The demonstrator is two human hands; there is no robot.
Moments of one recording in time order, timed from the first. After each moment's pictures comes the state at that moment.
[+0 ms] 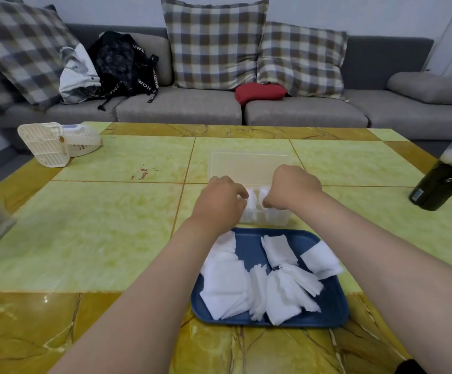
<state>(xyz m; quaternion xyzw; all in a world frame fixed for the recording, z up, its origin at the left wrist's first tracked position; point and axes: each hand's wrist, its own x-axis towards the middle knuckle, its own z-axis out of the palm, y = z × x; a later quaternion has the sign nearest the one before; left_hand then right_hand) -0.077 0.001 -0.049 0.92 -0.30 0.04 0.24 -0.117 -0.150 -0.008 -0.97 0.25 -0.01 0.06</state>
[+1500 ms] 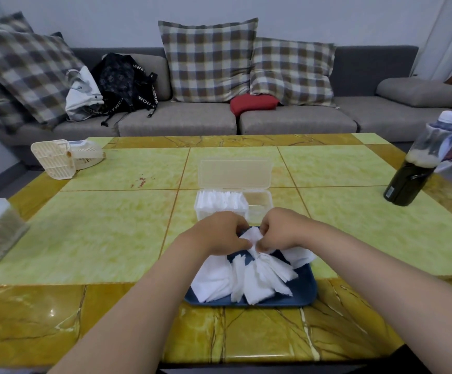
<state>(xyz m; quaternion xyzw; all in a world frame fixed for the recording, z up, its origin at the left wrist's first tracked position) -0.136 0.002 -0.039 0.90 -0.36 -0.17 0.18 -0.194 -0.160 -0.027 -0.96 0.12 0.16 0.19</state>
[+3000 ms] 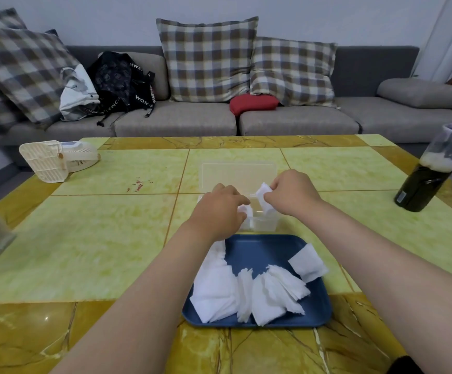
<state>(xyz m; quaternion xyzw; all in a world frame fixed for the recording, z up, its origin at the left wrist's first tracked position) -0.089 -0.010 -0.035 0.92 -0.38 0.03 0.13 -0.137 -0.178 -0.006 -0.94 0.23 -0.09 0.23</state>
